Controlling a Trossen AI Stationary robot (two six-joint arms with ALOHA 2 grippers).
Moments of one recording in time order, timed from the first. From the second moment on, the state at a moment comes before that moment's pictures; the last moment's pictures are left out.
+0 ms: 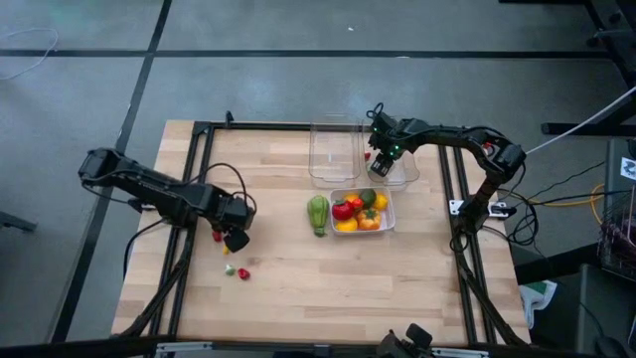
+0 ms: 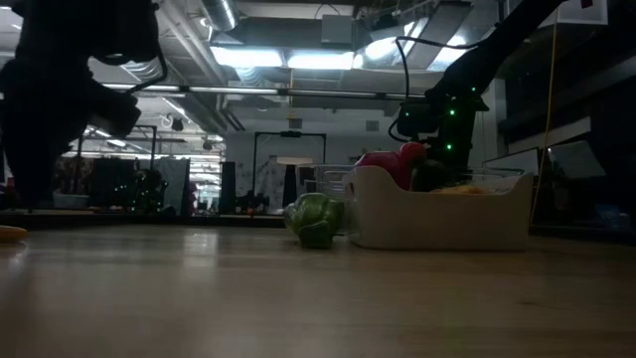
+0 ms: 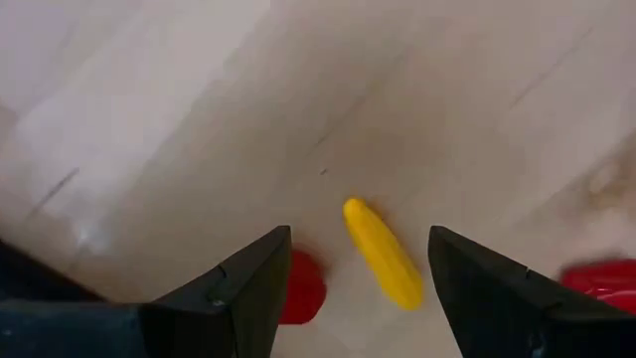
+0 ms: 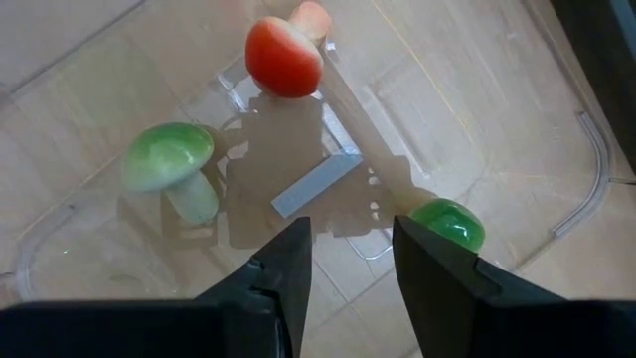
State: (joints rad) left arm -0.18 1.20 0.63 -0.97 0.05 -0.97; right arm -0.70 1.72 1.05 -0.63 0.09 -0.13
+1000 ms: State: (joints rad) left arm -0.26 1.23 0.50 -0.77 0.05 -1.09; right arm -0.70 1.72 1.05 -0.63 0.09 -0.13
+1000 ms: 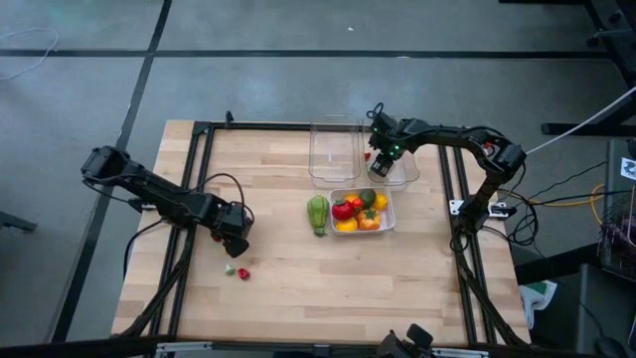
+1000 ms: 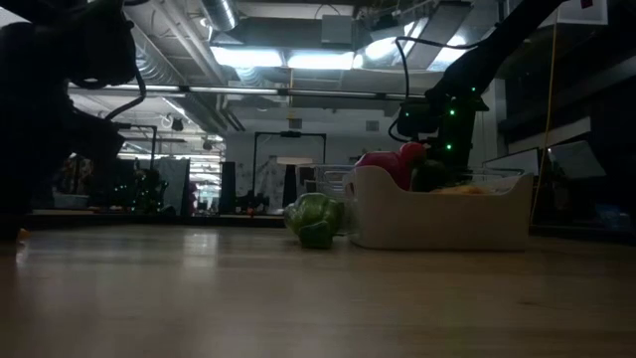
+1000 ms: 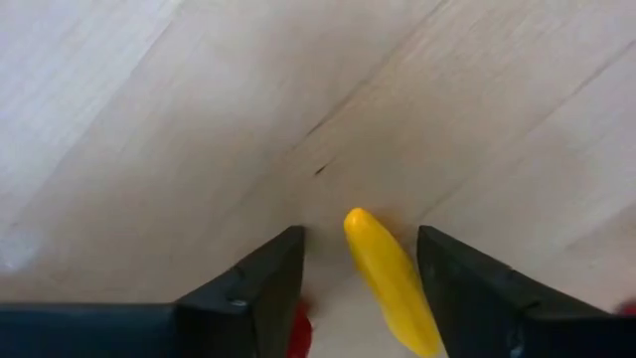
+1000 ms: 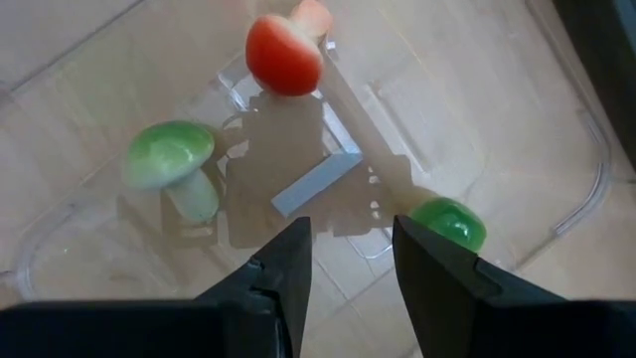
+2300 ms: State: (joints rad) left arm -0.26 1.24 0.50 -0.76 0.05 -1.08; right arm -0.70 1.72 1.26 -0.92 0.09 -0.12
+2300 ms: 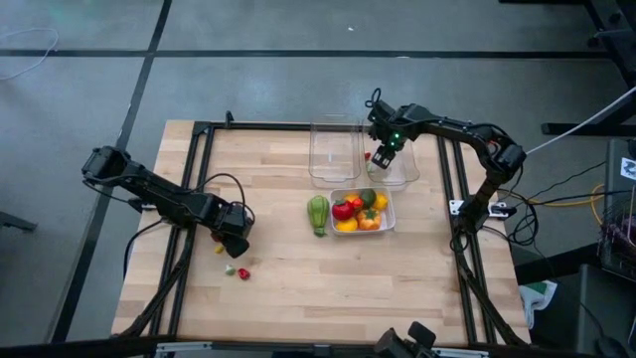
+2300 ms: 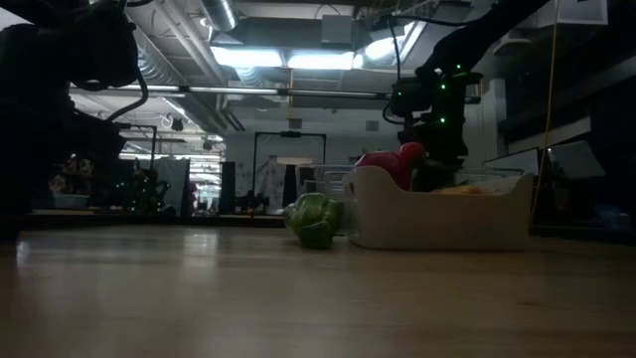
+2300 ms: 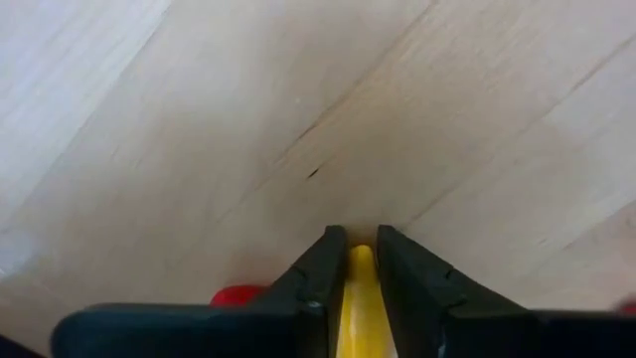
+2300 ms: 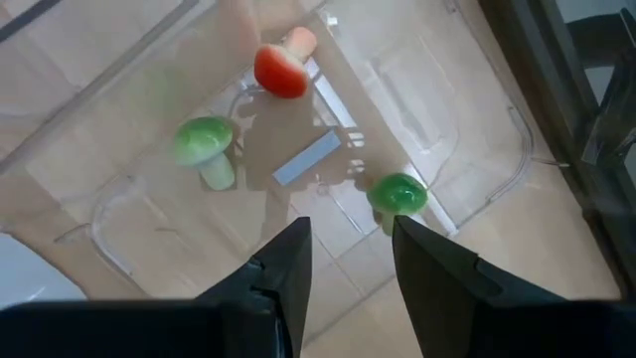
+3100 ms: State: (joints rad) left arm -0.24 1.25 0.62 -0.74 0.05 -1.03; right arm -0.70 1.72 1.26 -0.89 -0.05 -0.14
